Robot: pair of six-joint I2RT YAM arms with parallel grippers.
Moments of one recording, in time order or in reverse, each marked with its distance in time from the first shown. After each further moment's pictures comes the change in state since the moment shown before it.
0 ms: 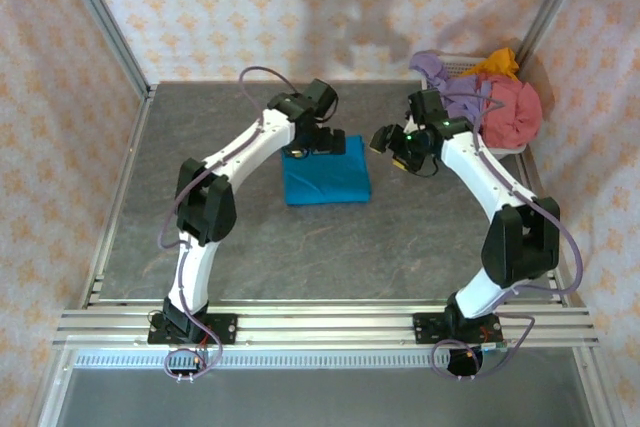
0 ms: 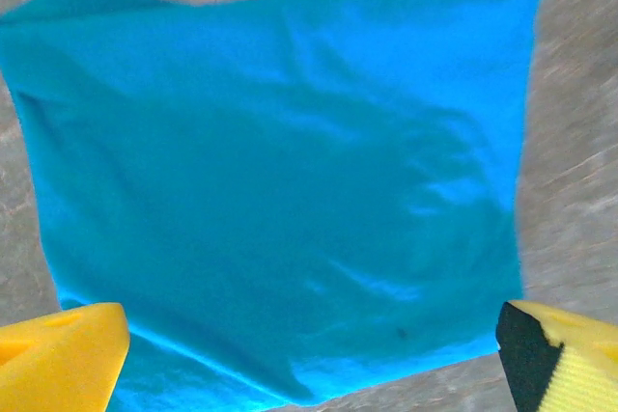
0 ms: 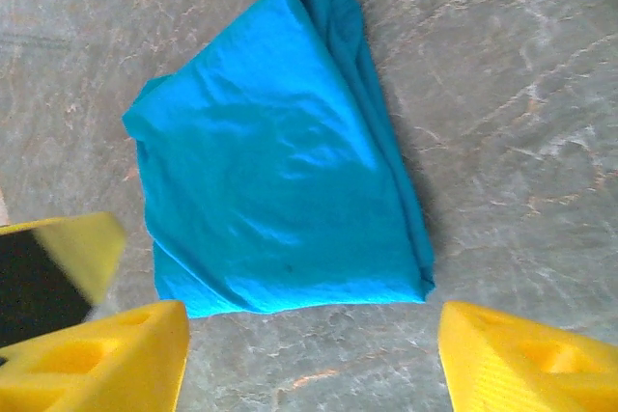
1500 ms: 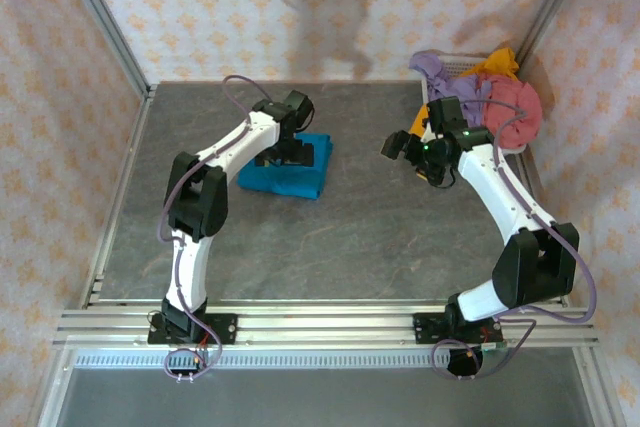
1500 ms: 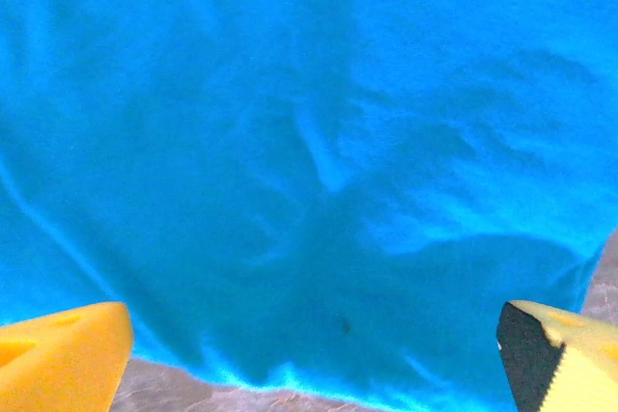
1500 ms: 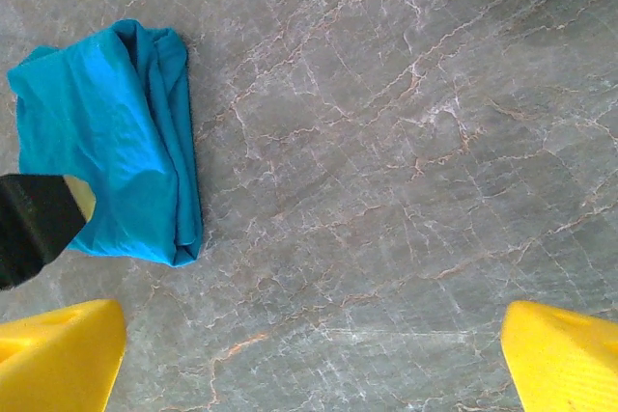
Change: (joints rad) left arm 0.117 -0.020 -0.183 -0.004 -0.095 0.048; right arm -0.056 -0.130 -0.076 -0.084 0.040 -0.080
